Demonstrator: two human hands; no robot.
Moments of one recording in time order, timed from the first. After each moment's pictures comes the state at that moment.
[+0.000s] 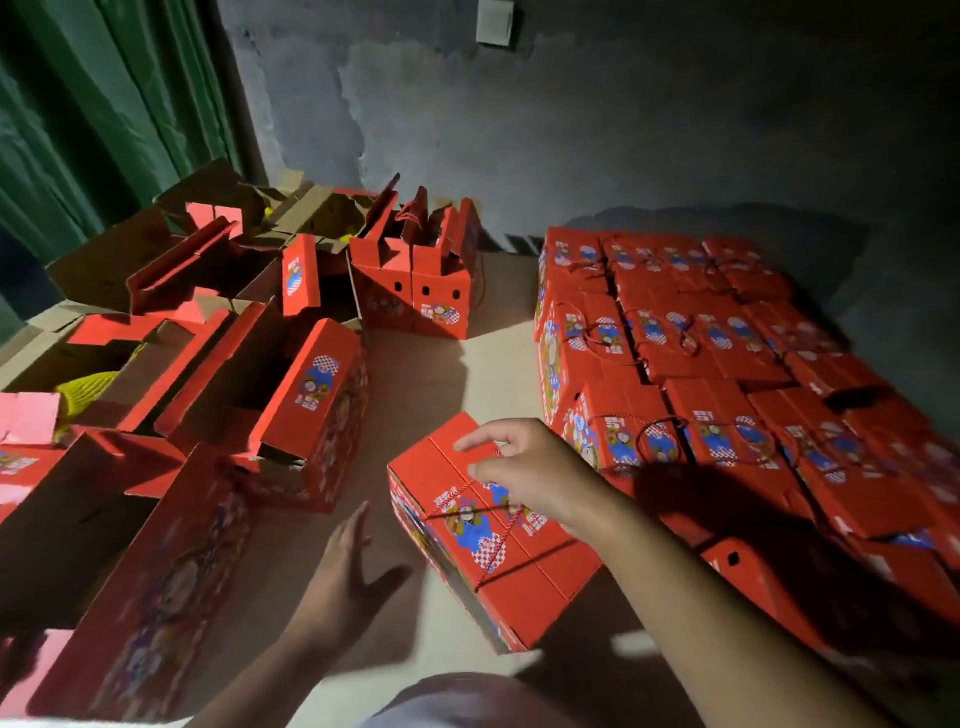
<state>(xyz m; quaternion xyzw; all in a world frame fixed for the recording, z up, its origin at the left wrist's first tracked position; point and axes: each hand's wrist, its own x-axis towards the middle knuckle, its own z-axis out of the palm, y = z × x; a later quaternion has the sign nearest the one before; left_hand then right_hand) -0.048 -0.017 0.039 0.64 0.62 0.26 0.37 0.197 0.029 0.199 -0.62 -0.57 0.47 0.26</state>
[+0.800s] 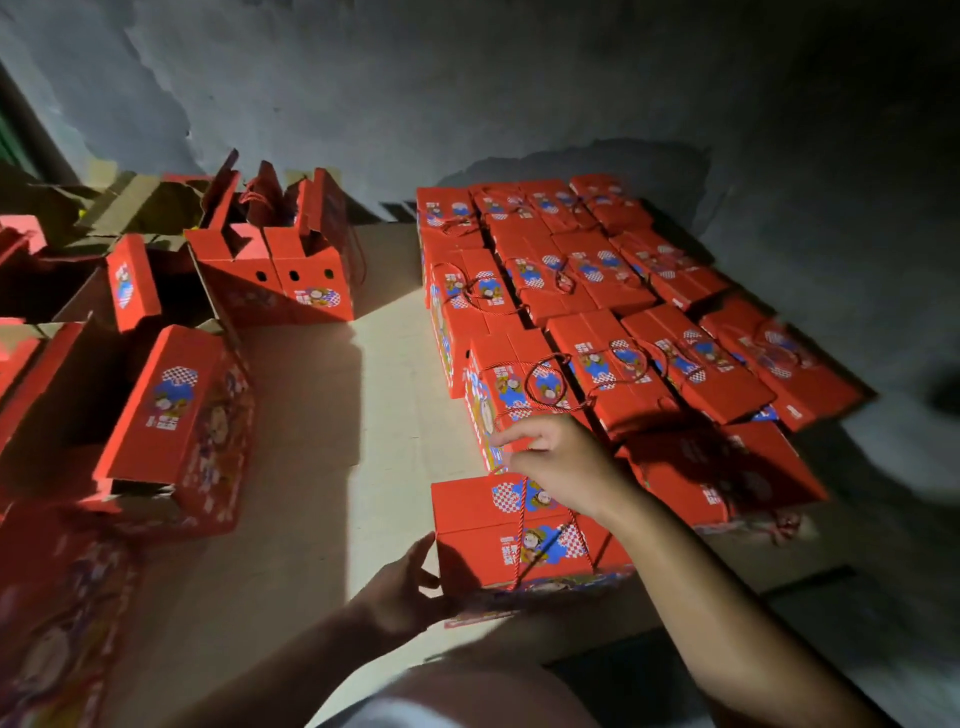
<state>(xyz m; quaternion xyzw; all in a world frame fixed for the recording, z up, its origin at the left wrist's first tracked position) 0.084 -0.037 0.018 0.69 0.45 0.01 0.56 0.335 -0.049 0.161 -0.70 -0.51 0.39 0.32</state>
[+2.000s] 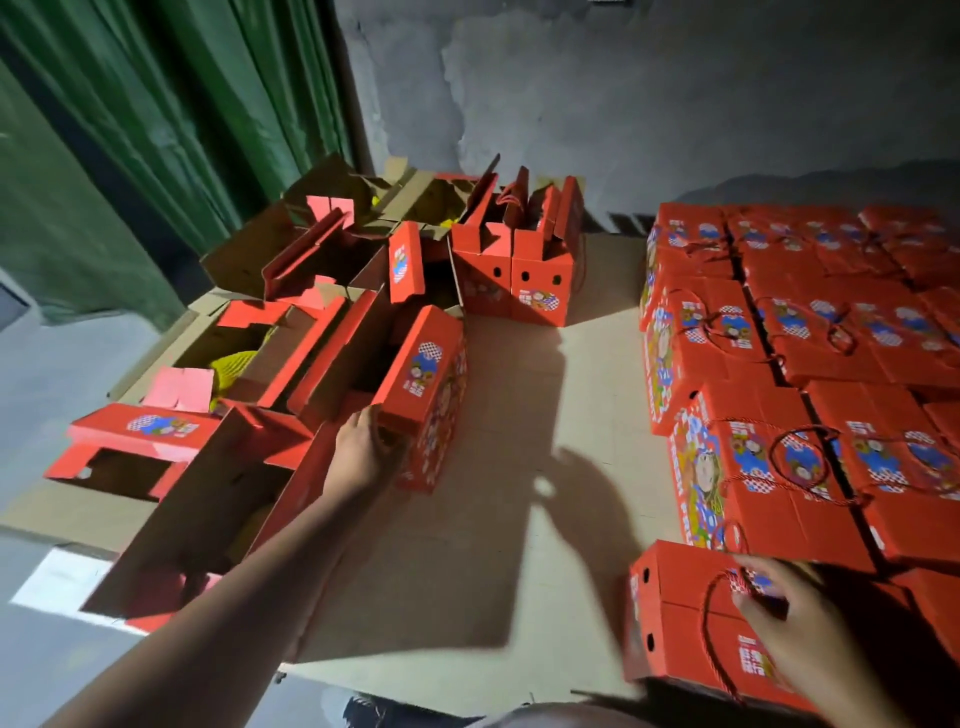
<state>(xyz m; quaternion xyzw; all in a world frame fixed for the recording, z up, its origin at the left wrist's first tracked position) -0.143 0.105 0.082 0.60 0.74 0.23 0.21 0.323 -0.068 0.069 -0.79 -0.51 0.28 0.21</state>
